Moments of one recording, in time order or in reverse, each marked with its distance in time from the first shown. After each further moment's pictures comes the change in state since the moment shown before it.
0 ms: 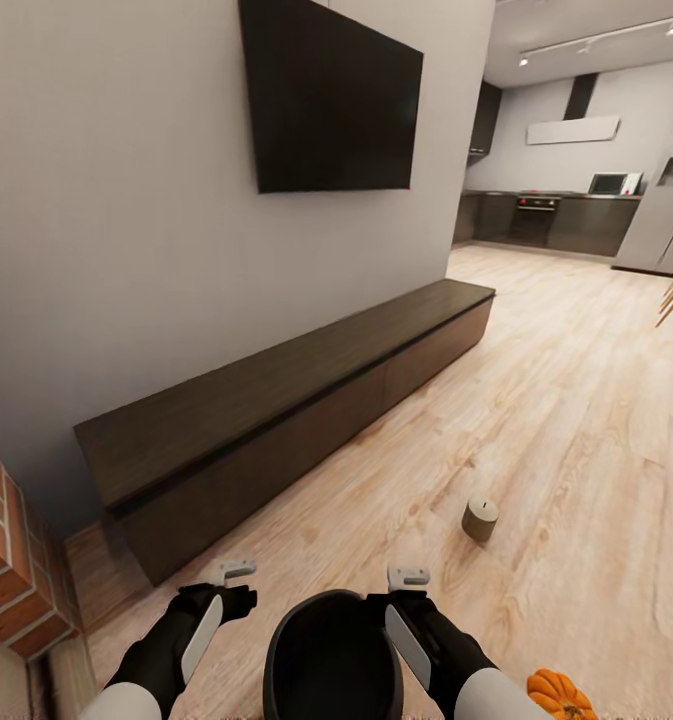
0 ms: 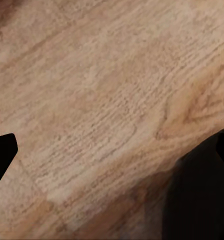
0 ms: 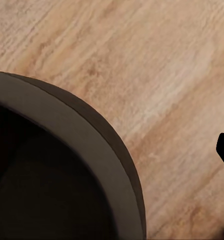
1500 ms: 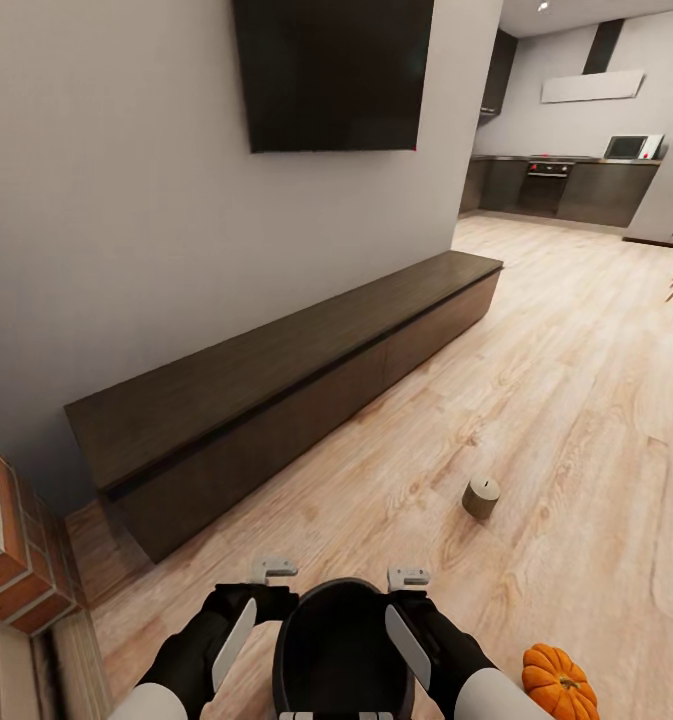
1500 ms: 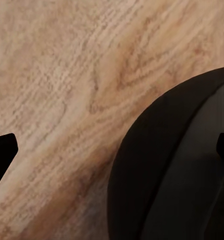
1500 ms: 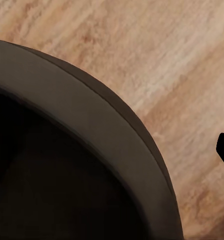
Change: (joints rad) left arm 0.001 -0.058 -0.160 -0.017 0.005 0.008 -0.098; right arm 0.000 0.000 0.000 0.002 0.000 0.000 0.002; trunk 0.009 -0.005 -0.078
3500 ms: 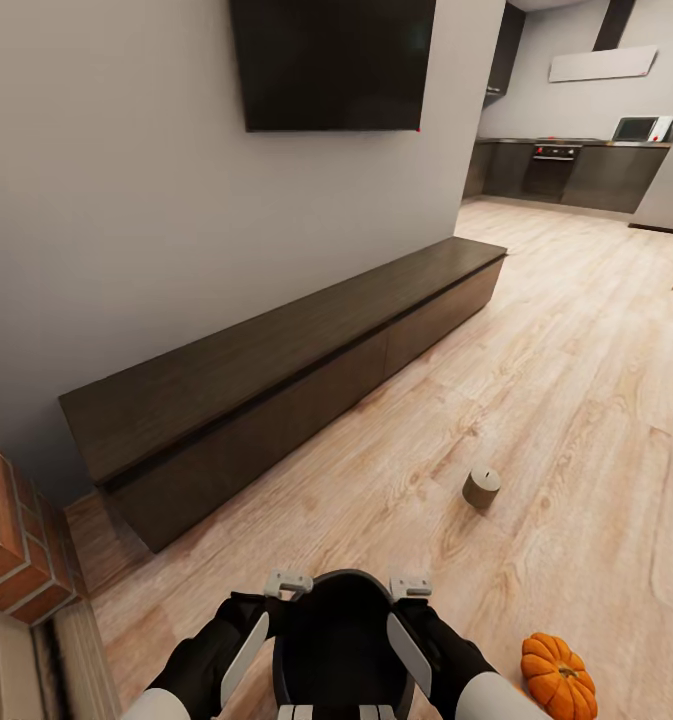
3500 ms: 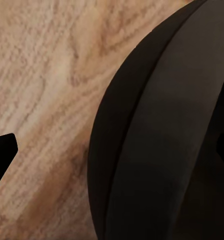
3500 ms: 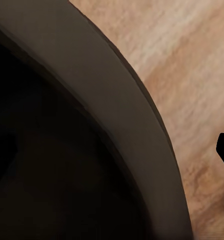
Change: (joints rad) left arm 0.002 0.002 -0.141 0.031 0.022 0.008 0.005; right arm 0.000 0.000 -0.002 0.050 -0.004 0.000 -0.007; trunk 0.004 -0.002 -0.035
